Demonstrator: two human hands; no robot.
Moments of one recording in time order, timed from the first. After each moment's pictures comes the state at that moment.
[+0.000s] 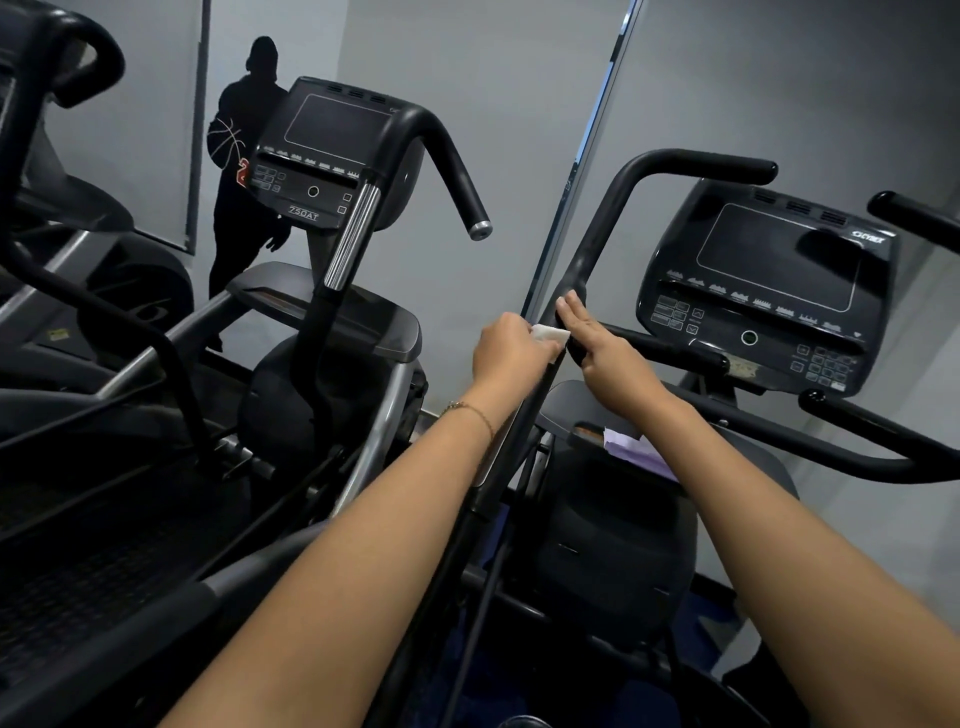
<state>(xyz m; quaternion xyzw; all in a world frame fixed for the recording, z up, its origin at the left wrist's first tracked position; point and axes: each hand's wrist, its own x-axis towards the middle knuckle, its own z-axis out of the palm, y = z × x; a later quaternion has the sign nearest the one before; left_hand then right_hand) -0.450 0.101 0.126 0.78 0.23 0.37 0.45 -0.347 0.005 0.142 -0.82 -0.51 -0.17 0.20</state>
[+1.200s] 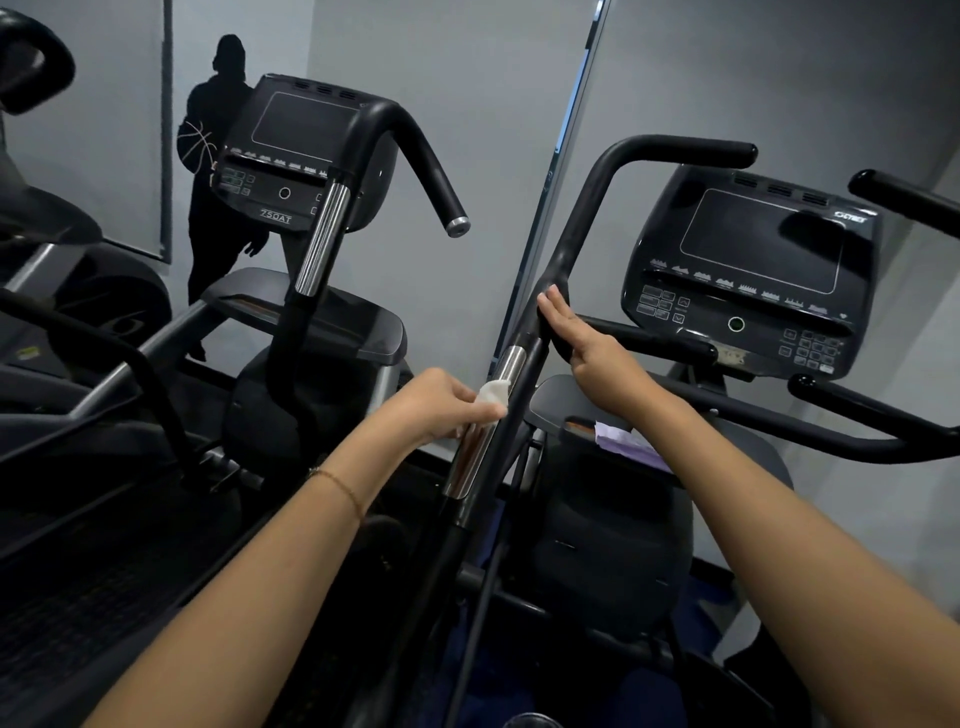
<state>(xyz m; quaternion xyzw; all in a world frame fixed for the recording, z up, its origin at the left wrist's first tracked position) -0.485 0.138 0.083 0.82 0.18 0.19 0.50 -0.331 0.004 0.140 -0.79 -0.55 -0.13 0.25</state>
